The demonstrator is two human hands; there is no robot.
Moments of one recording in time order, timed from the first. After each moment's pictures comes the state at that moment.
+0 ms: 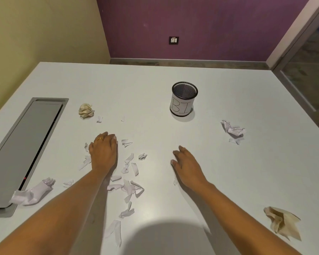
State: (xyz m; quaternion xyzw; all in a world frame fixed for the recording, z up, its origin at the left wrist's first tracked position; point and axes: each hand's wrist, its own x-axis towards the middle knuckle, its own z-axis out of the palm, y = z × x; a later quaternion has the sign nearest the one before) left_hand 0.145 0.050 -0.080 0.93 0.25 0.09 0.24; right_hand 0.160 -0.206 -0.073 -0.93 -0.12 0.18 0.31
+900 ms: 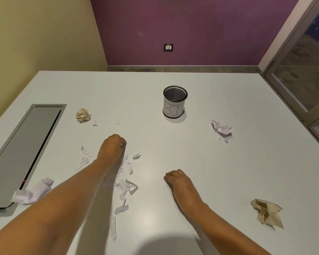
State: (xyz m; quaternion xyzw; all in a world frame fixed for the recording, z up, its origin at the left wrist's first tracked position) left_hand 0.164 0.030 -0.064 0.98 0.11 0.00 0.17; right_hand 0.101 -0.222 -0.064 -0.92 -0.17 0.19 0.30
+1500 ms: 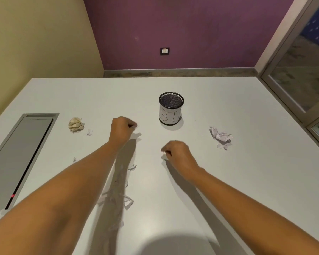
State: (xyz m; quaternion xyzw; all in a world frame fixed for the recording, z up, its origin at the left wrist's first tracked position) left_hand 0.240 -0.002 -0.019 0.91 0.15 0.09 0.38; right_hand 0.207 -0.202 -0.028 -0.93 -0.19 0.08 0.31
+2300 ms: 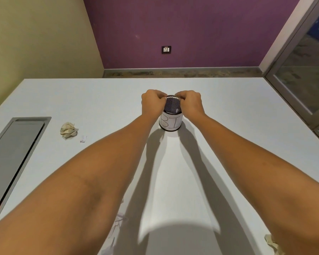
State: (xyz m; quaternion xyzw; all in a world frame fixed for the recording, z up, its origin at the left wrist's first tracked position) left_hand 0.336 -0.076 0.028 0.86 0.15 0.13 0.48; right_hand 0.360 -0.188 0.029 -0.92 -0.05 -0.03 0.38
